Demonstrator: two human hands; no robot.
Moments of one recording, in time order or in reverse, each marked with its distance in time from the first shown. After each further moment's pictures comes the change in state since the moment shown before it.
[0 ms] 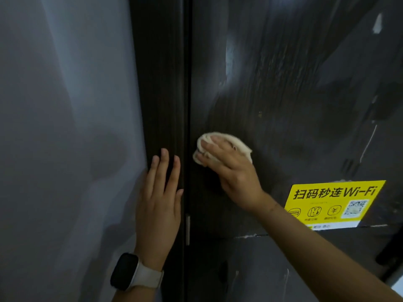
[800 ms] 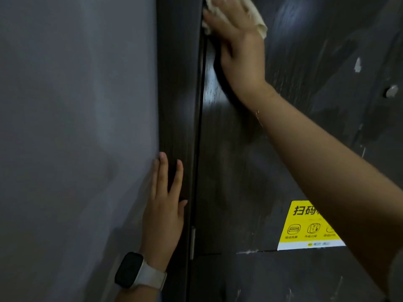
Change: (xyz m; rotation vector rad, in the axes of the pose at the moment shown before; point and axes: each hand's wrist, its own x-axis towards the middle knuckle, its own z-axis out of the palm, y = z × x) left_hand 0.018 0.000 -0.020 -0.125 -0.027 -0.068; right_hand 0.219 0.044 -0.083 -0.142 0.399 0.064
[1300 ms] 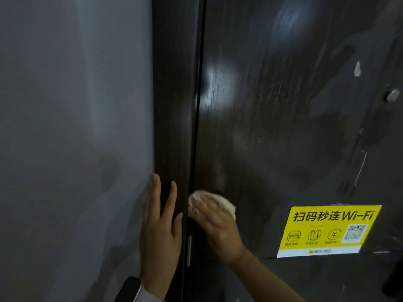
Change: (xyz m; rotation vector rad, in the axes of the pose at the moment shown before) left_hand -0.032 -0.004 0.027 -0.093 0.099 -0.064; right_hand -0.327 -0.068 0.022 0.197 -0.376 -0.017
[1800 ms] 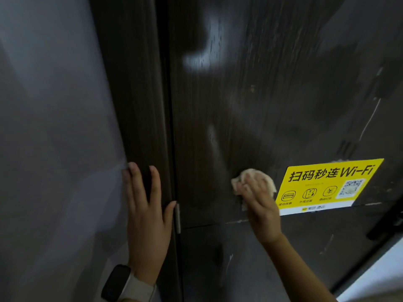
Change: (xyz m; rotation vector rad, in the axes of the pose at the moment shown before) left_hand -0.034 -0.010 0.026 0.195 -0.097 -0.037; right_hand -0.101 0.048 -0.041 -0.122 0.084 0.307
